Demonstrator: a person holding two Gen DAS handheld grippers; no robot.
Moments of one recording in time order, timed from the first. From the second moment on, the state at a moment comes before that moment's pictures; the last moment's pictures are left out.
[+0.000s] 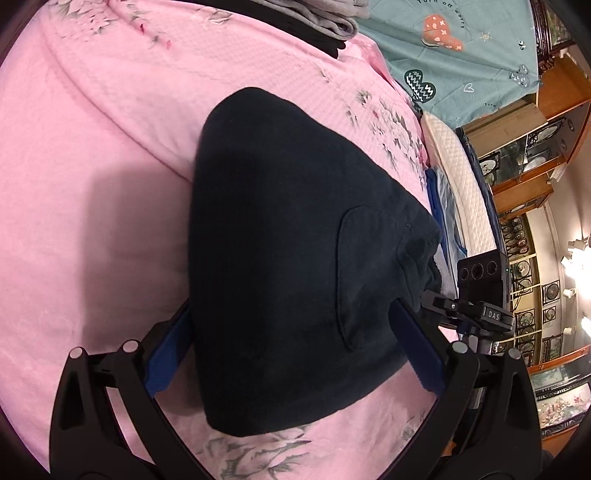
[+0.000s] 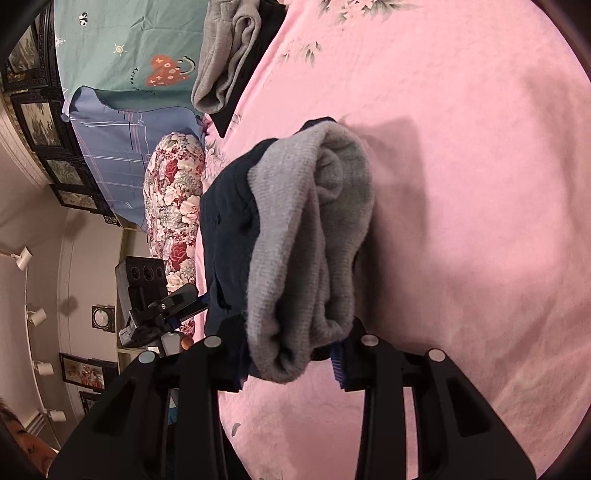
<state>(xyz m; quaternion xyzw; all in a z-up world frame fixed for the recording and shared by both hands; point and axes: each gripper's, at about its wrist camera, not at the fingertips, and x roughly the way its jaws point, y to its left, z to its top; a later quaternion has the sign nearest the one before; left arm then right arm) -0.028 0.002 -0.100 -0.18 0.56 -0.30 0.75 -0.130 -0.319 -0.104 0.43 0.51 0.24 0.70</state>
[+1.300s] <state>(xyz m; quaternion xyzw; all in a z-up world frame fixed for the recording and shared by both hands) -0.030 0.026 -0.113 -0.25 0.55 -0.32 0.73 -0.129 -0.307 -0.096 0.40 0.51 0.24 0.72</state>
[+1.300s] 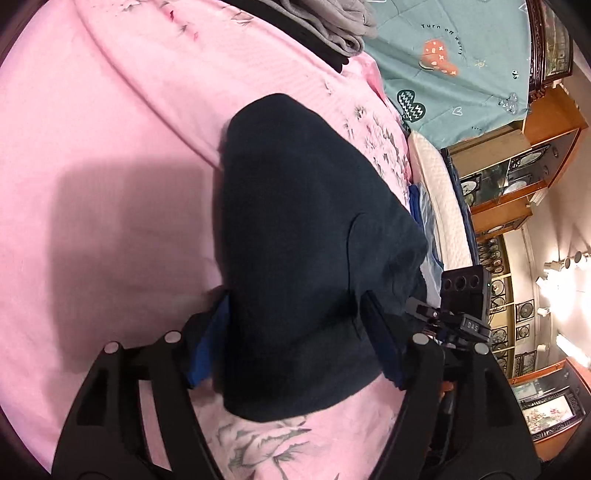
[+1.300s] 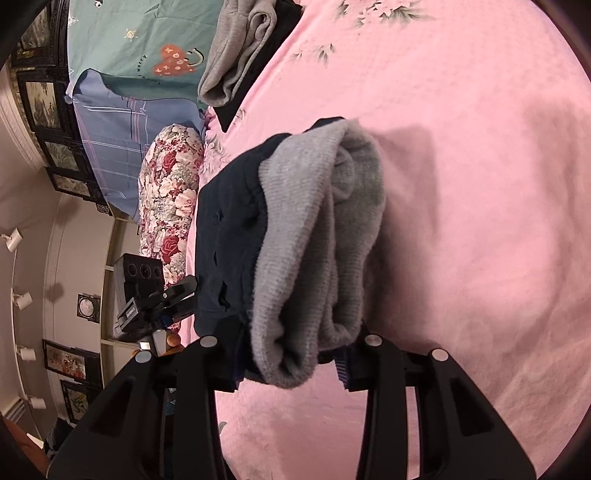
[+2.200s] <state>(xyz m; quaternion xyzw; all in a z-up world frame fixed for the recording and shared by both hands) -0.023 0.008 -0.059 -0.22 0.52 -0.34 0.75 -0.112 -0.296 -0.055 0.36 0.49 0.27 0.74</state>
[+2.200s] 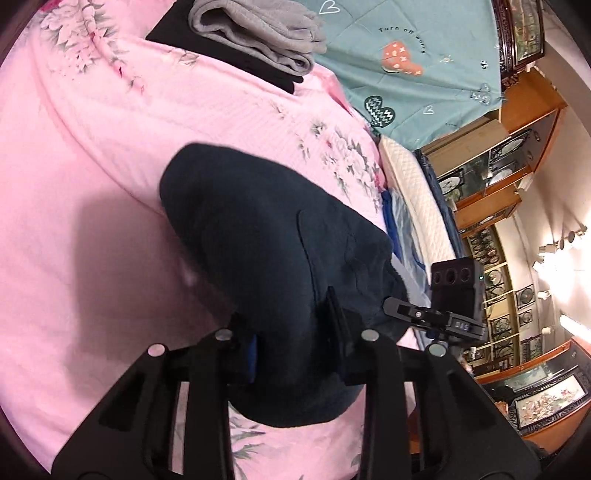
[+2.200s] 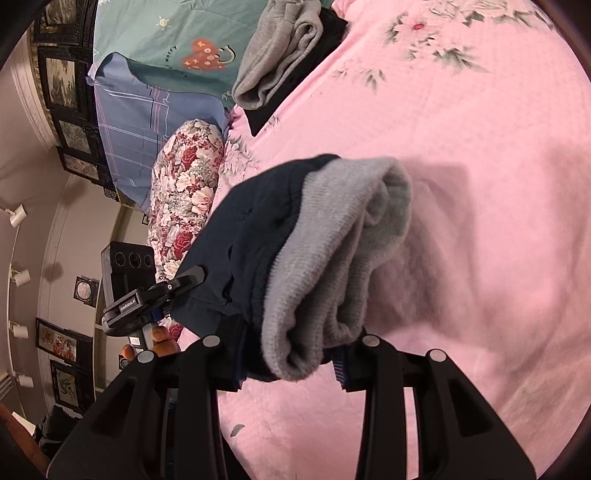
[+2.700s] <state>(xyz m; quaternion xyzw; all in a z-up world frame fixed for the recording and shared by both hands) 0.197 0.008 0.162 -0.11 0.34 -0.27 0.89 0.144 -0.273 0.150 0.22 0.34 0.28 0.87</state>
